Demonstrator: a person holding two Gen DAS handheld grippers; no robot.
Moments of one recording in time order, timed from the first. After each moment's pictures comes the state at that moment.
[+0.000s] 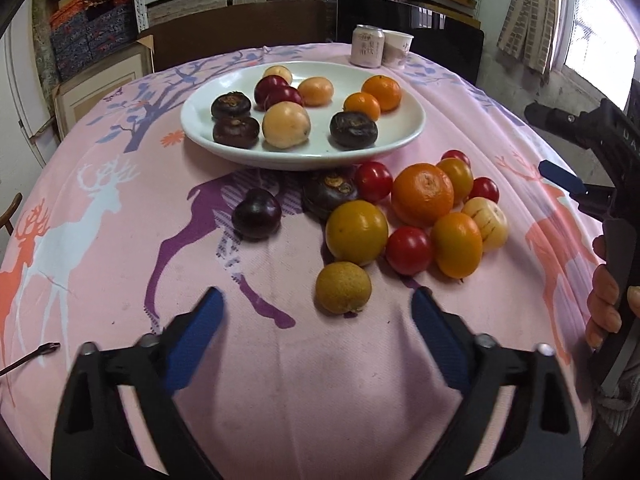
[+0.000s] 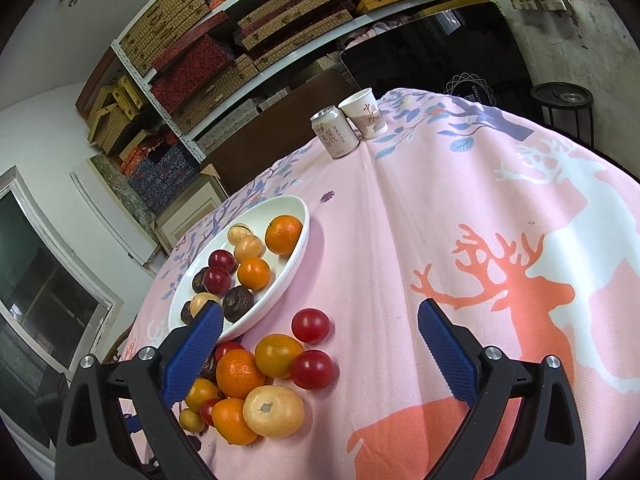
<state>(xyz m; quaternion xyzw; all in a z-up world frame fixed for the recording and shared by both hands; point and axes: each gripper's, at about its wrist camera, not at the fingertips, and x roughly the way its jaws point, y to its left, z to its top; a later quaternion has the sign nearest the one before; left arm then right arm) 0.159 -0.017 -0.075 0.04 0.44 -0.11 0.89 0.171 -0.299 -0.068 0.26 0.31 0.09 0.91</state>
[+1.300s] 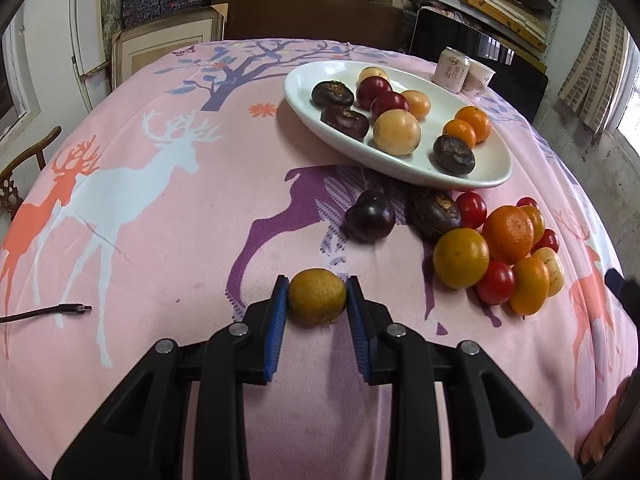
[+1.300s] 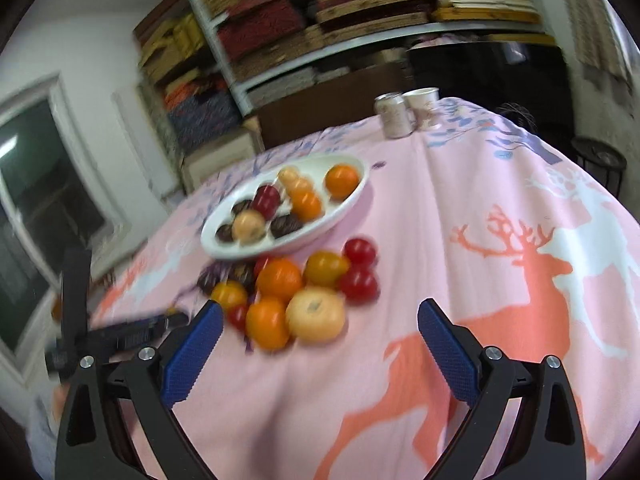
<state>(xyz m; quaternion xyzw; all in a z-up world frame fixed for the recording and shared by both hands) 0.173 0.036 -0.079 -0.05 0.45 -0.01 0.89 0.105 -0.248 -0.060 0.11 0.32 0.16 0.93</state>
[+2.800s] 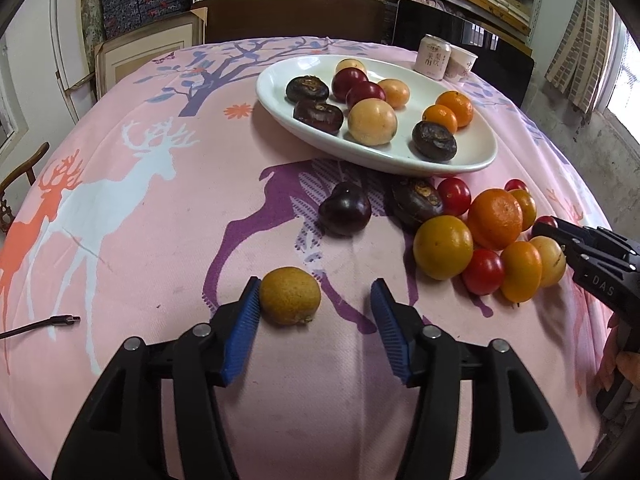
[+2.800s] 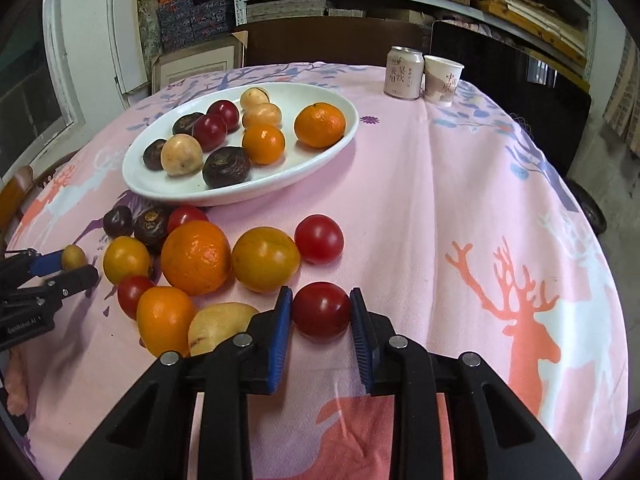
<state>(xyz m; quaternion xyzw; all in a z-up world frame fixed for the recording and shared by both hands) 0.174 0.022 -0.082 -0.02 0.45 -0.03 0.89 0.181 -0.227 -0.084 -0.04 0.42 0.11 0.90</state>
